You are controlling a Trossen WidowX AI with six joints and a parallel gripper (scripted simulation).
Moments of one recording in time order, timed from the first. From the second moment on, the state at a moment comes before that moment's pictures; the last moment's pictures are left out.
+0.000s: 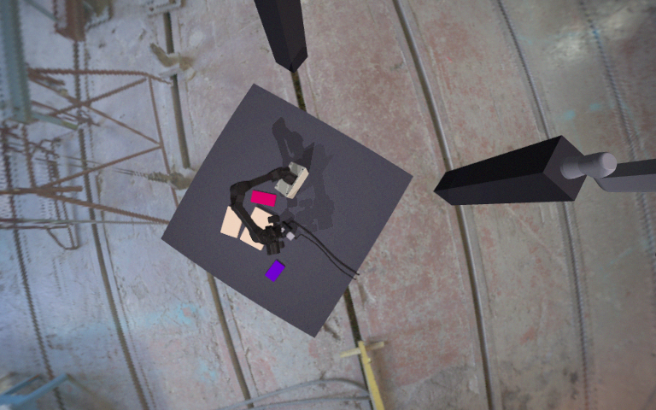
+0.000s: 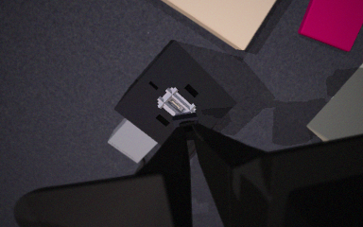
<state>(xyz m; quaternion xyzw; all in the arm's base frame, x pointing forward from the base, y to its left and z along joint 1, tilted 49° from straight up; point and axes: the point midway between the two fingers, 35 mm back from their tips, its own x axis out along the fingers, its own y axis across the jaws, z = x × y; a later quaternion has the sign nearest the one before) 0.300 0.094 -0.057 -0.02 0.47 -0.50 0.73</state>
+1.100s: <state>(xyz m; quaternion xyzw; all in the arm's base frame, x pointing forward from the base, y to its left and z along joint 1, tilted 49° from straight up) 0.300 0.094 -0.057 -0.32 0.64 -0.25 0.65</state>
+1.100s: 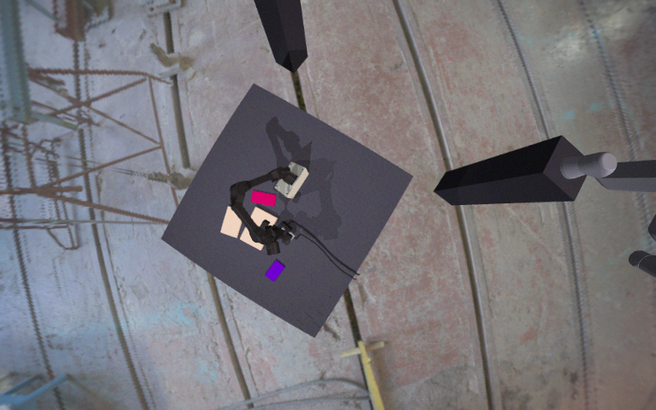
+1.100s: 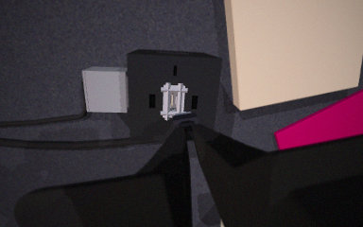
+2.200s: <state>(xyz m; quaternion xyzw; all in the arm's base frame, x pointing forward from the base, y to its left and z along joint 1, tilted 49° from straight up) 0.300 0.094 -0.057 -0.57 0.68 0.04 0.46</state>
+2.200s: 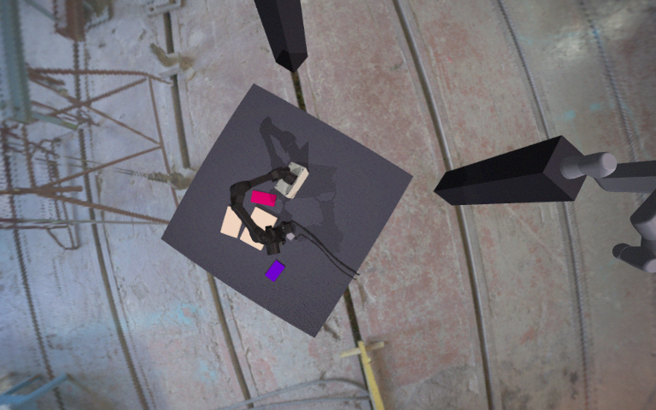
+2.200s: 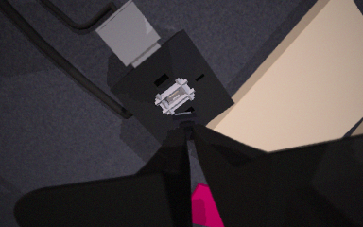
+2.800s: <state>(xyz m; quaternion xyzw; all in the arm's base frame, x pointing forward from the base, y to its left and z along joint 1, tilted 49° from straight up) 0.300 0.094 -0.057 -0.66 0.66 0.19 0.31</state>
